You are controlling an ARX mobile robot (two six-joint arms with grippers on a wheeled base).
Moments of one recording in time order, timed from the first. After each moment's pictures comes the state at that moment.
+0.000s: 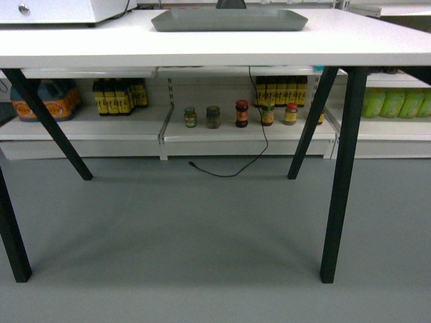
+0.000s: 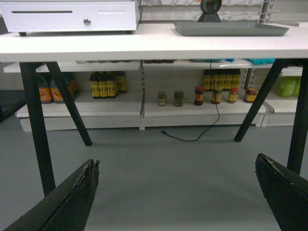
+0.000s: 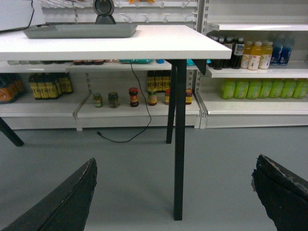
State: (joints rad) left arm 0.00 0.01 0.01 0.00 0.00 -0.01; right arm 0.00 0.00 0.01 0.00 0.00 0.00
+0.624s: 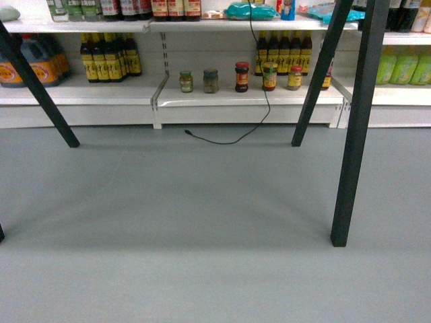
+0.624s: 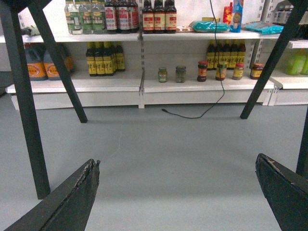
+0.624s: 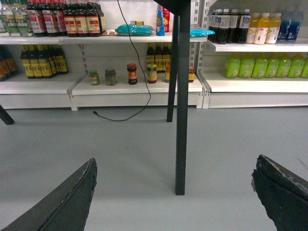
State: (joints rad) left arm 0.00 0.01 0.01 -0.01 0.00 -0.01; right arm 0.00 0.00 0.01 -0.01 0.00 0.00
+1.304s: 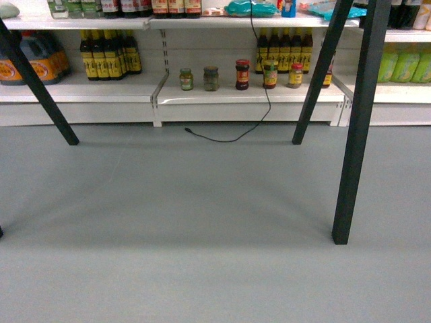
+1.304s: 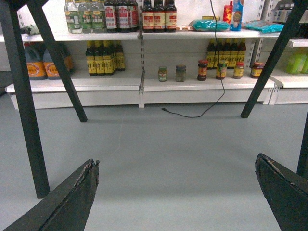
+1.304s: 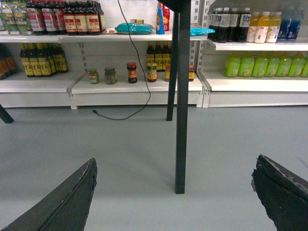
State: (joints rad) left arm 0.00 0.01 0.01 0.00 0.00 -0.01; right arm 0.00 0.00 0.01 -0.01 0.00 0.00
